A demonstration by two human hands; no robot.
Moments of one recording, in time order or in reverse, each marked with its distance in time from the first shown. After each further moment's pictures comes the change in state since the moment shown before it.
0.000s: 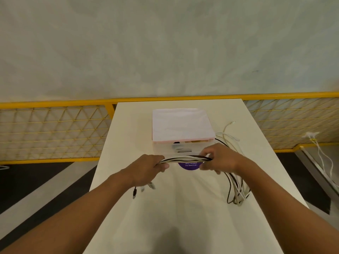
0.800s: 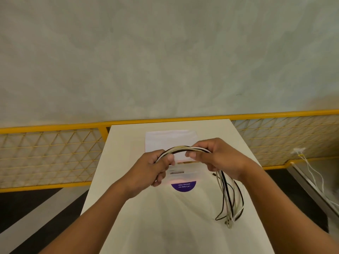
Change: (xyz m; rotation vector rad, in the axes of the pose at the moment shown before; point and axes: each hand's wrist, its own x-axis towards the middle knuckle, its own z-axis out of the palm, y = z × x) left_hand -0.017 0.079 -0.034 -0.624 0.132 0.143; right_hand -0.053 -0.069 -0.049 0.432 0.132 -0.229
